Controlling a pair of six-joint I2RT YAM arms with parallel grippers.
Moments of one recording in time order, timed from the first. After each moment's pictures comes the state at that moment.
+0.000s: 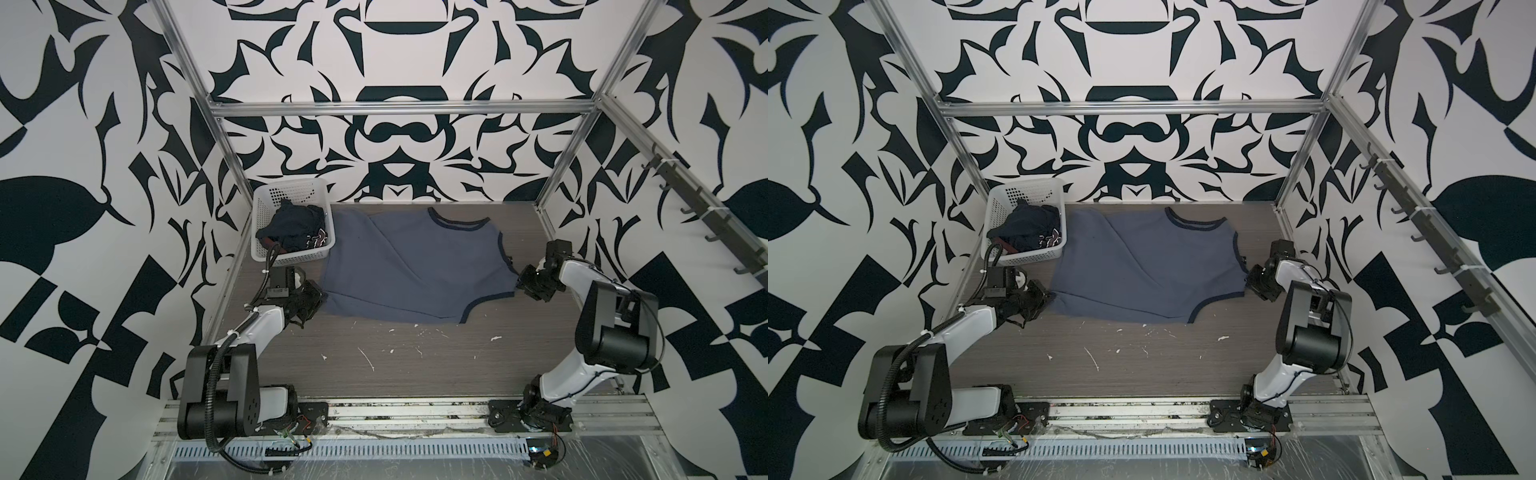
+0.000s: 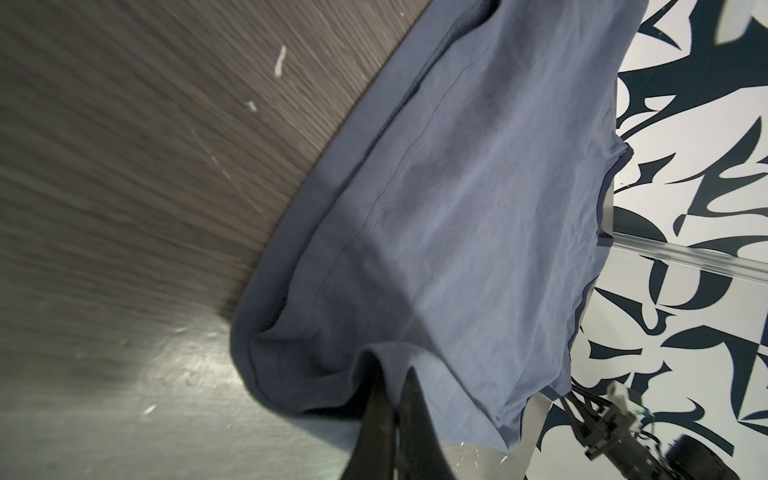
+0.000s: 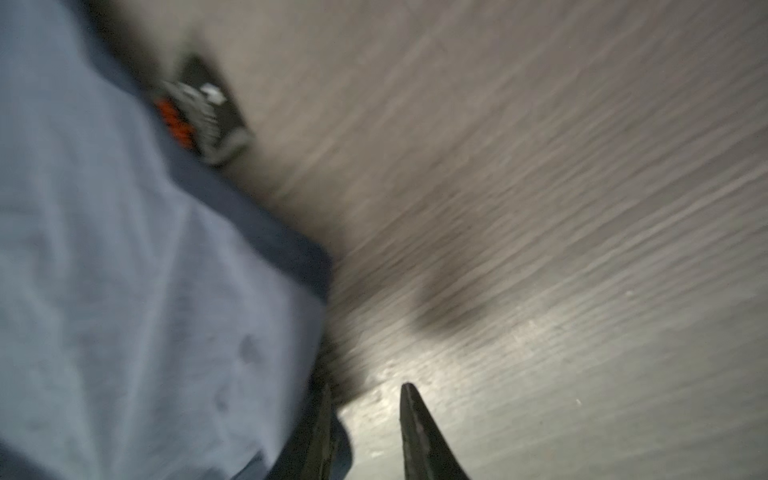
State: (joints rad) left arm -0.01 1.31 0.57 -0.17 0.46 -0.89; right arm -0.29 1.71 1.01 -0.56 -0.19 0.44
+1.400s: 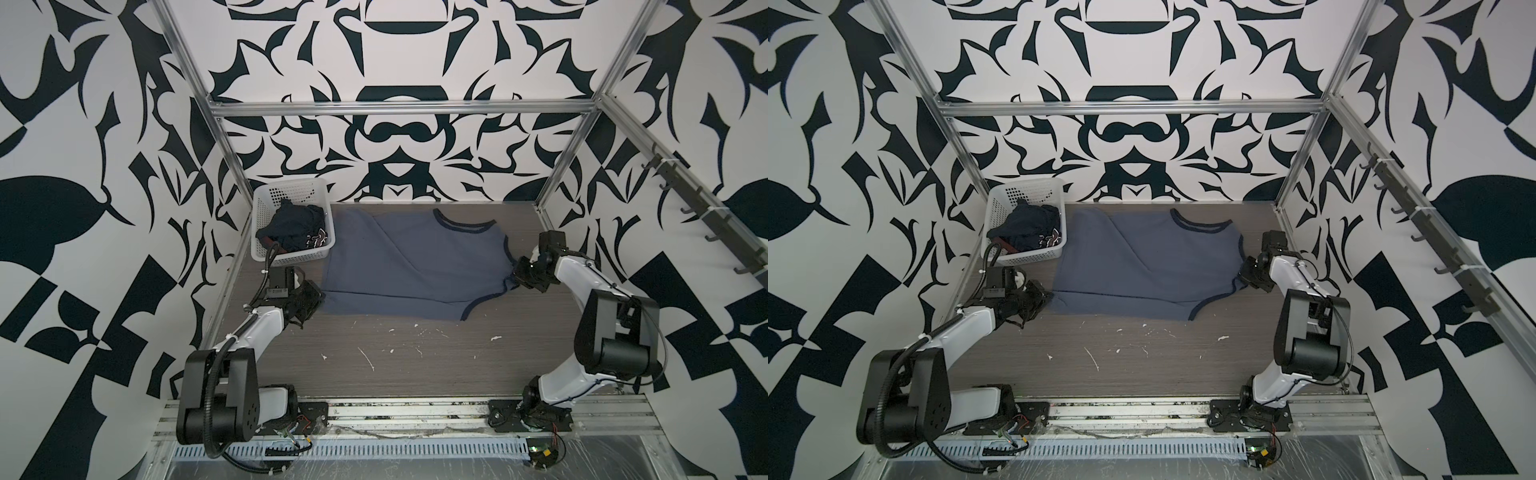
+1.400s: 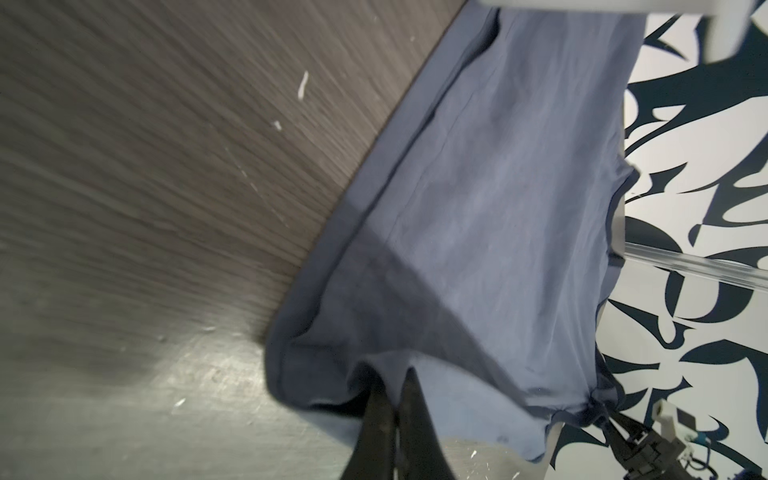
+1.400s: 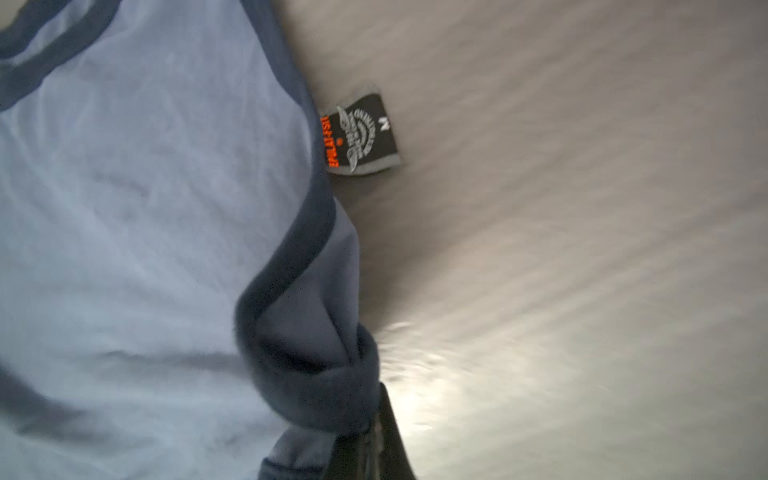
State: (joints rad) left arm -0.01 1.26 0.57 -0.20 0.40 -0.88; right arm -0.24 1.61 1.03 -0.60 -0.13 0.41
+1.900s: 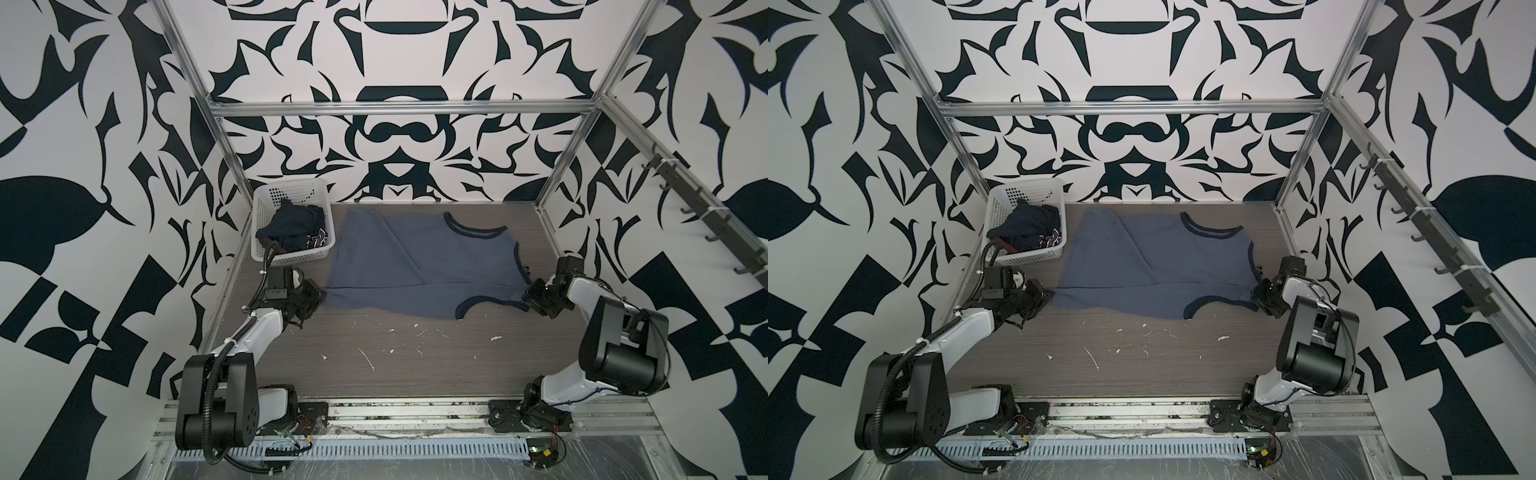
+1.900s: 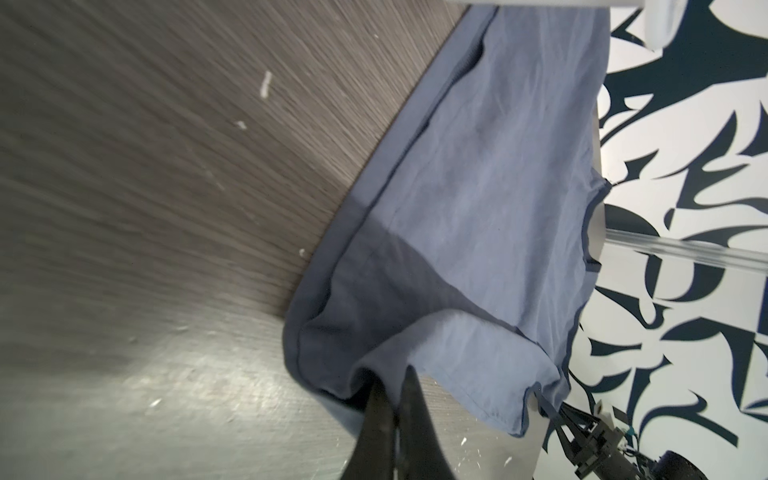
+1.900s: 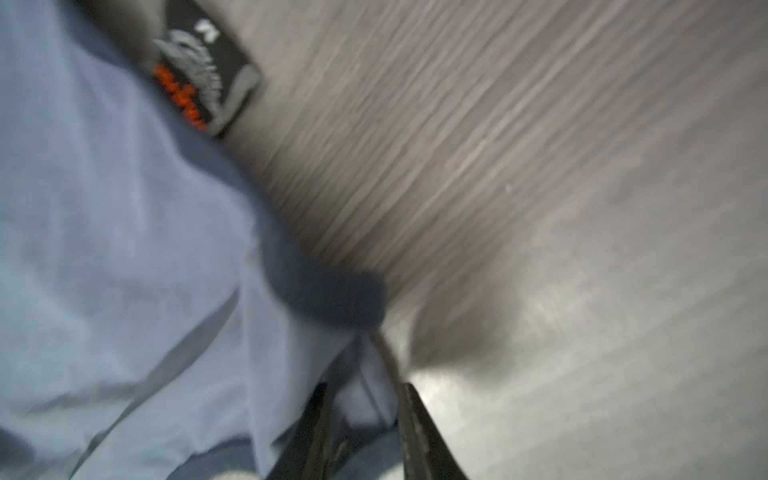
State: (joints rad) left arm 0.00 1.28 0.56 -0.17 0.47 -0.86; right arm -0.39 1.52 0.81 -0.51 -0.22 0.50
